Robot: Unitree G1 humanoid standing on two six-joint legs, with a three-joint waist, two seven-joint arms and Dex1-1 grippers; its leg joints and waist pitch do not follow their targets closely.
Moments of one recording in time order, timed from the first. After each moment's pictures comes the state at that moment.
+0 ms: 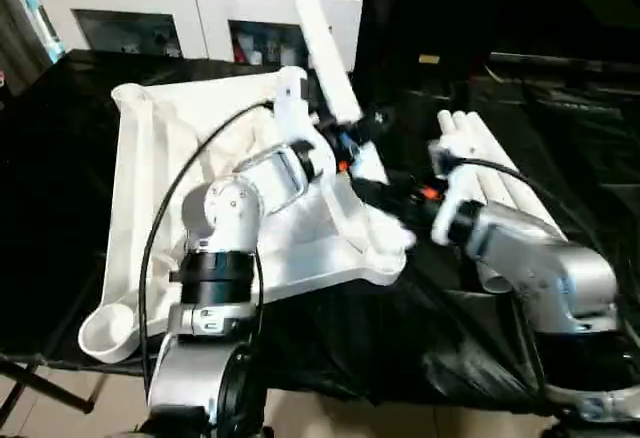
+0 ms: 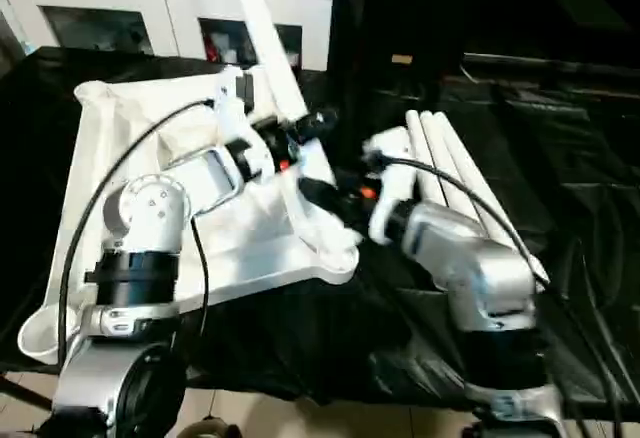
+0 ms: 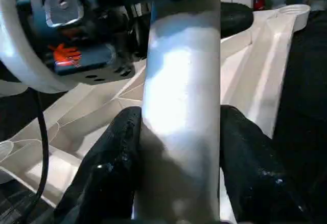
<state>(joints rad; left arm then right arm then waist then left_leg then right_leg) -0.80 -0.13 0.25 0.23 -0.57 0.87 -0.18 -0.44 -0.25 0.00 -0.09 0.47 0.77 0.58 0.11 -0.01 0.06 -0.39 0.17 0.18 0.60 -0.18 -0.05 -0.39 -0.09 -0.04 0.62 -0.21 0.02</state>
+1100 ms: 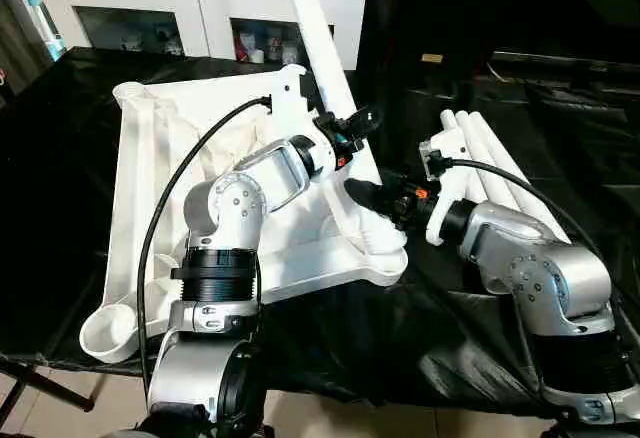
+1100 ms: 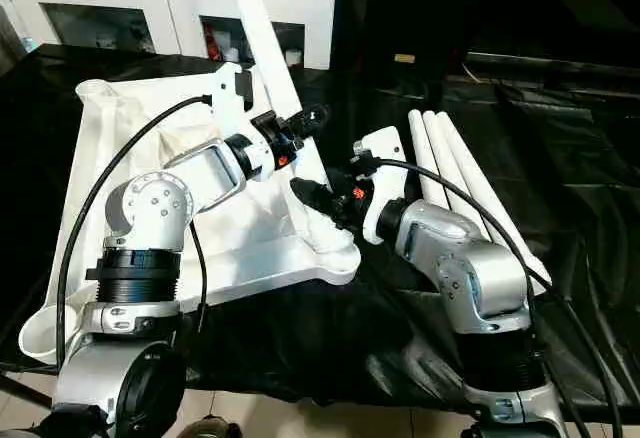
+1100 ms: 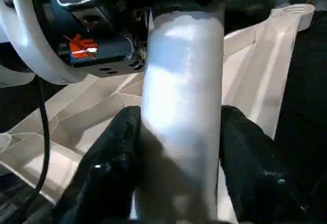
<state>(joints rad) -0.81 -0.12 0.21 0.23 -0.57 0.86 -0.19 -0.44 -0.27 0.02 -0.11 0.47 0.79 0.58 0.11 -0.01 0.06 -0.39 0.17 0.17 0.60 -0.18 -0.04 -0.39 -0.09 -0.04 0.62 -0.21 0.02</state>
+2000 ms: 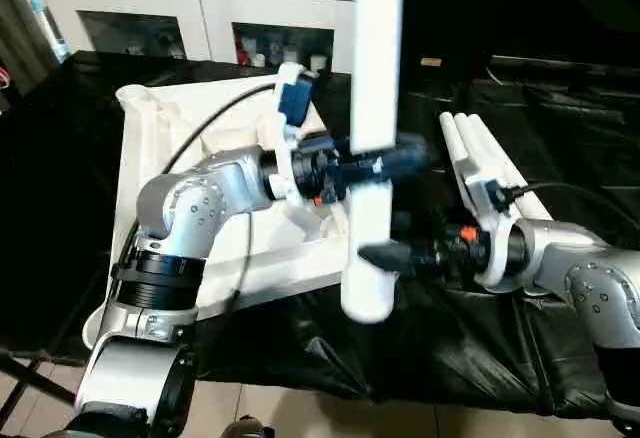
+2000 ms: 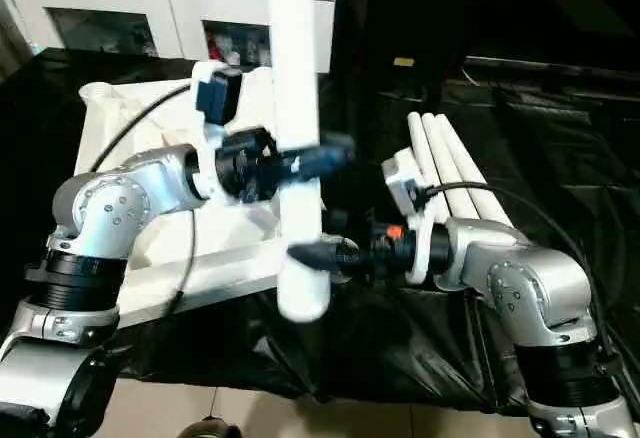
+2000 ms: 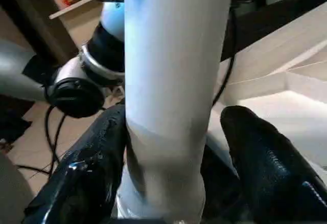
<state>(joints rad) -0.75 0.18 -0.04 0.12 -0.77 0.87 -1.13 -0.39 -0.52 0.07 -0.16 0.73 0.85 1.17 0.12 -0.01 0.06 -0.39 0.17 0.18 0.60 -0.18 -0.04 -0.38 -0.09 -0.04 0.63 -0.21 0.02</state>
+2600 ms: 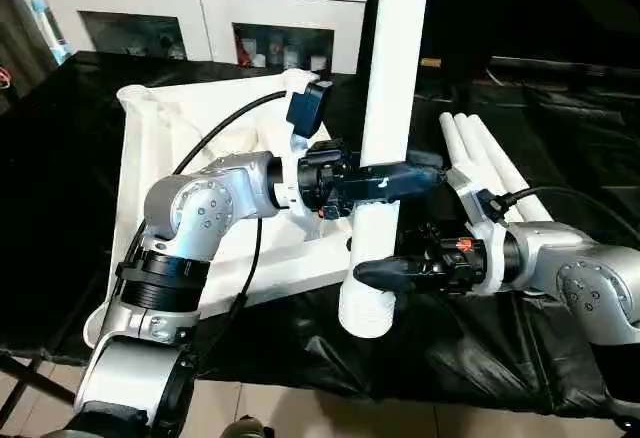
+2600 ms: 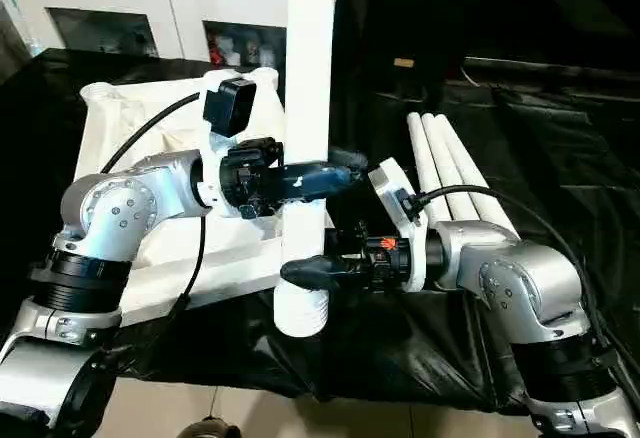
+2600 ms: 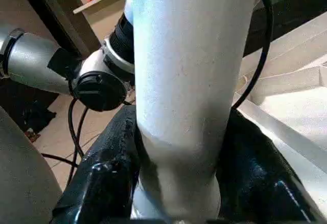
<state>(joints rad) -0.75 0.18 -0.06 0.12 -0.79 0.88 -1.15 -0.40 -0.52 0.10 -0.15 0.75 0.86 1.21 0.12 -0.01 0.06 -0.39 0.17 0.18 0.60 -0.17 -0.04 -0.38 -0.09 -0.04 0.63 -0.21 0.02</state>
